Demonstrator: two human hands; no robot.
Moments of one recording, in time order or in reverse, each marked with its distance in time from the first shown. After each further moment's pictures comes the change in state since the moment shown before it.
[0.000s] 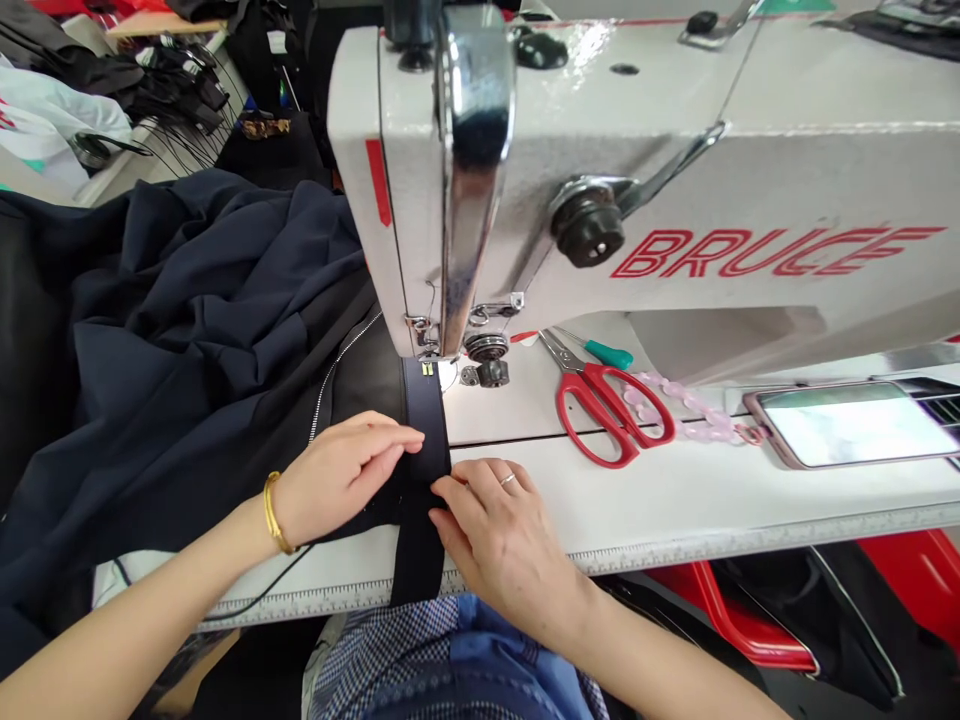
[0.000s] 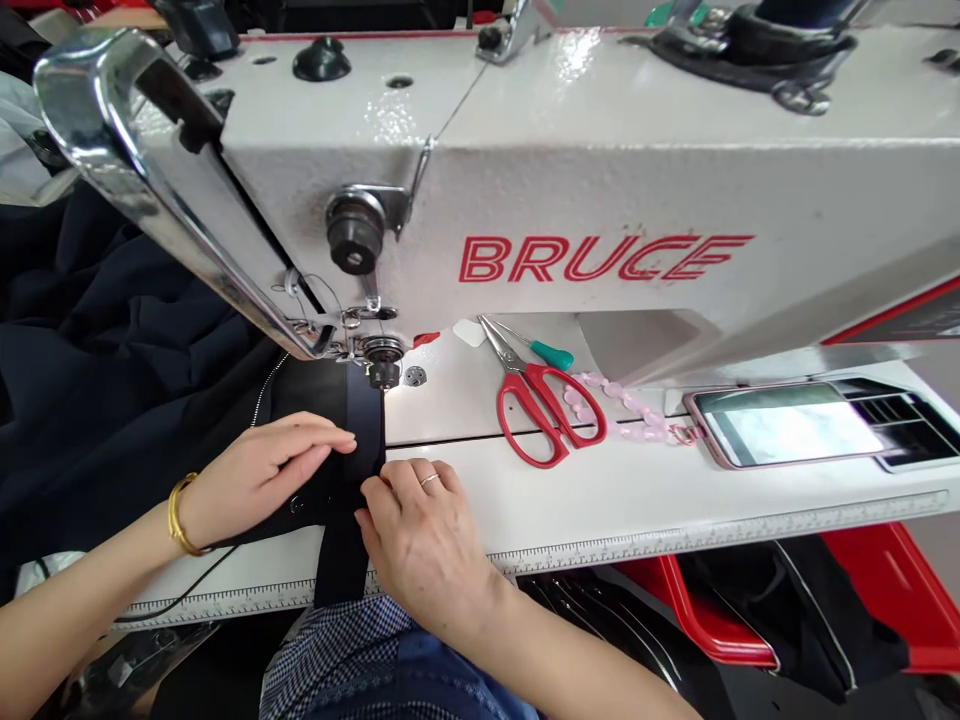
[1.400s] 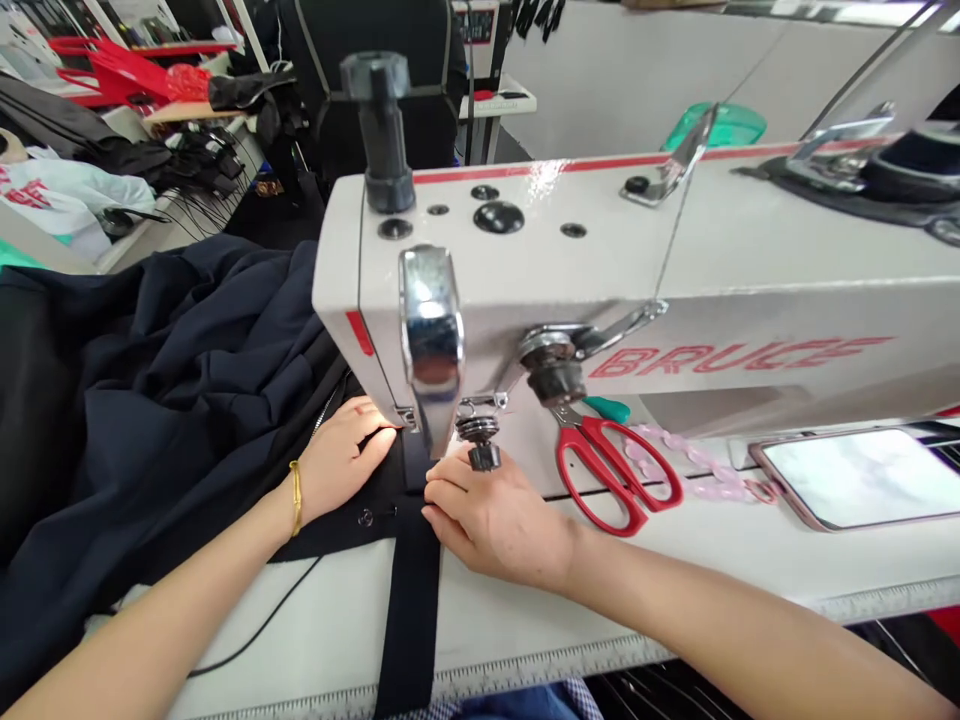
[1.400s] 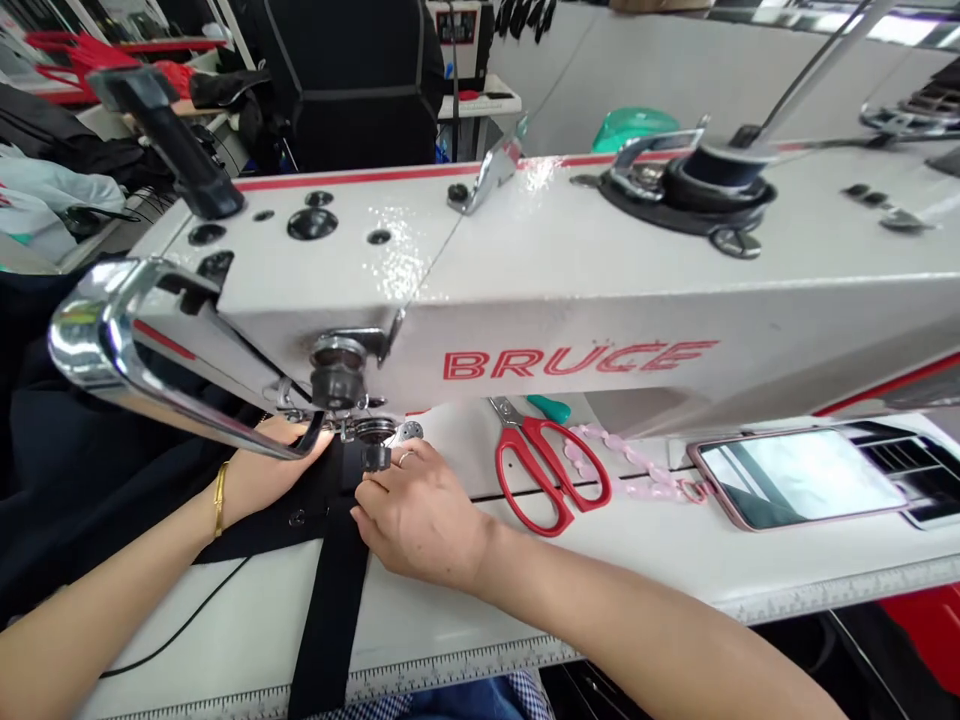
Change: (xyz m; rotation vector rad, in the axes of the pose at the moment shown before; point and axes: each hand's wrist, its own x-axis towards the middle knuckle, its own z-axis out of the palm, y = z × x) left_hand 0.050 -0.047 -0.004 0.259 0.171 -0.015; right_hand 0.063 0.049 -0.009 -0.051 0.004 -0.341
